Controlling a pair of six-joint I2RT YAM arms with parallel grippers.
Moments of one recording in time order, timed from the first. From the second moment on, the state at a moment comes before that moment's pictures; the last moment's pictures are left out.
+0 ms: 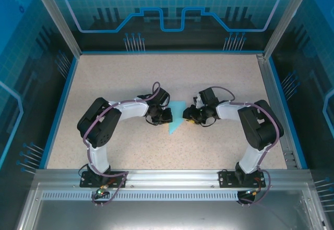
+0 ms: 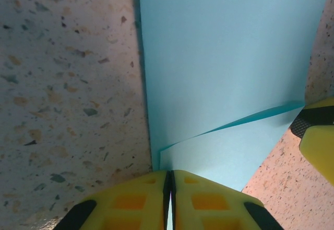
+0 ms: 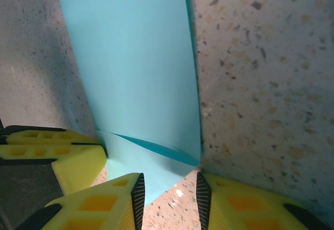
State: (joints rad) left arm -0.59 1.88 1.10 -0.39 0.30 -0.74; right arm 0.40 1.76 0.83 -0.12 -0.55 0.73
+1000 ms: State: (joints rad) left arm -0.59 1.78 1.06 -0.37 0.30 -0.67; right arm 0.40 1.78 0.85 -0.07 -0.61 0.74
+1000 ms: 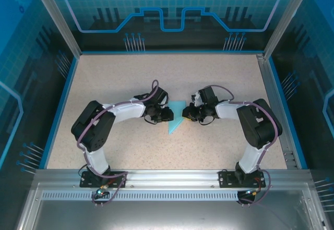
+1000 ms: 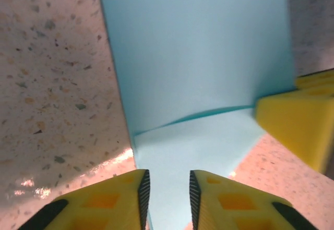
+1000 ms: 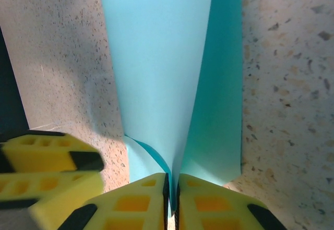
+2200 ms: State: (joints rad) left arm -0.94 1.80 1.05 -0.43 -0.24 -0.67; right arm 0.43 1.76 0.89 -0.08 -0.61 0.80
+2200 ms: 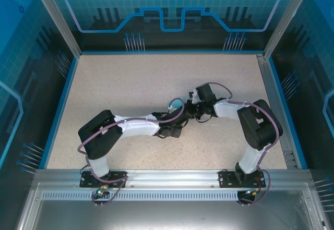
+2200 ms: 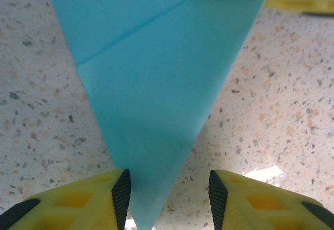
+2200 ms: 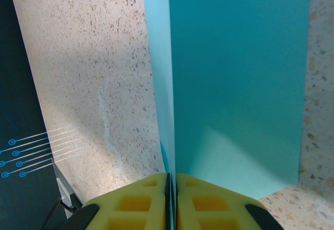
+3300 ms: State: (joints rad) left arm -0.95 1.82 1.08 -0.45 -0.35 -0.70; right arm 0.43 1.75 0.89 -0.10 -0.61 0.79
